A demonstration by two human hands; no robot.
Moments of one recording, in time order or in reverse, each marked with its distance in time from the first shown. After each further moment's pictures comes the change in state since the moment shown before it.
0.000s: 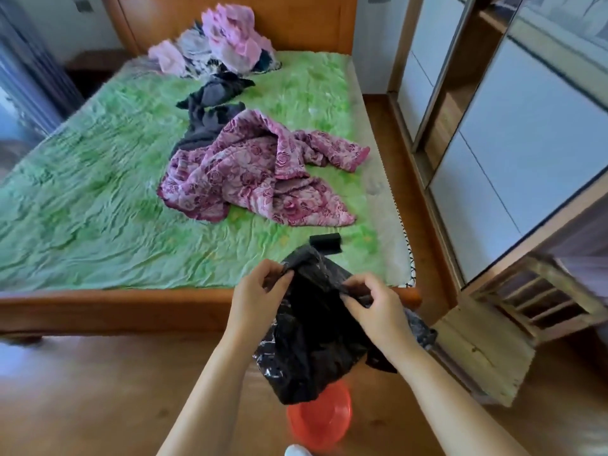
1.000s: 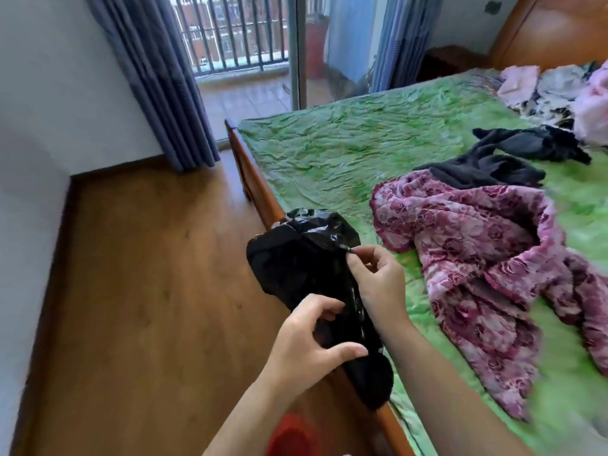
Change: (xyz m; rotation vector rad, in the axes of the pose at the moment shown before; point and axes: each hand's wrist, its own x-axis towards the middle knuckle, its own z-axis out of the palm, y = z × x) left_hand 0.025 0.024 0.006 0.043 0.705 -0.280; right_hand 0.193 -0.098 0.148 0.345 -0.774 -0.308
